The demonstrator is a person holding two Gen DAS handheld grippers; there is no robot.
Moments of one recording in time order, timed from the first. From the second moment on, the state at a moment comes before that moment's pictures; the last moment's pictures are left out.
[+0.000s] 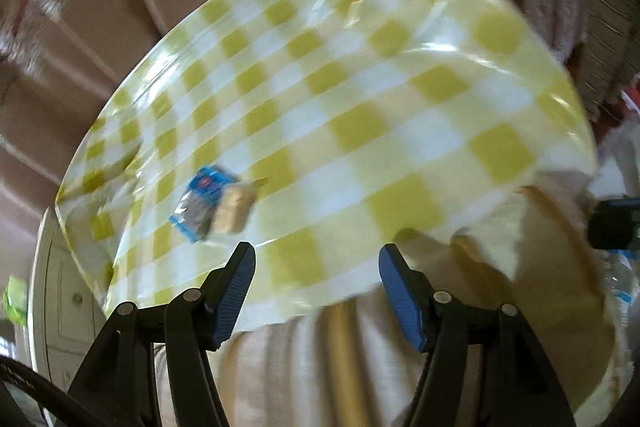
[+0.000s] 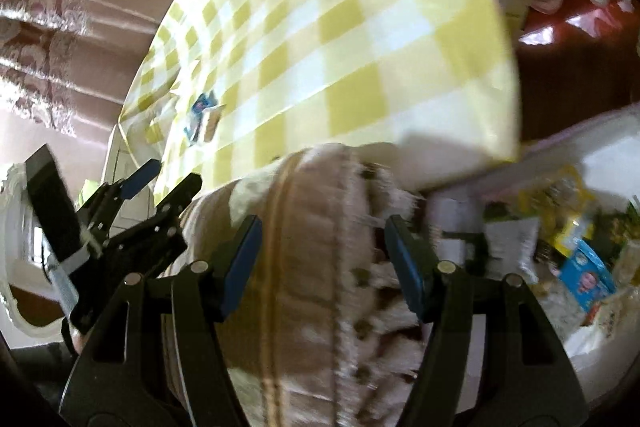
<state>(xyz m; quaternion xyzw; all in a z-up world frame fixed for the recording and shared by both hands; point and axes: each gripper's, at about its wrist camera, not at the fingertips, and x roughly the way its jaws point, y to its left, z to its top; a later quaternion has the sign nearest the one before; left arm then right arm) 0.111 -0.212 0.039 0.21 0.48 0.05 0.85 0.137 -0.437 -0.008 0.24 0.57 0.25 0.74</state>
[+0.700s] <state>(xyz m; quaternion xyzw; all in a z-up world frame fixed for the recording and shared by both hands) 0.115 -0.074 0.020 0.14 0.52 0.15 0.83 0.181 -0.314 0.026 0.15 0.57 0.31 0.75</state>
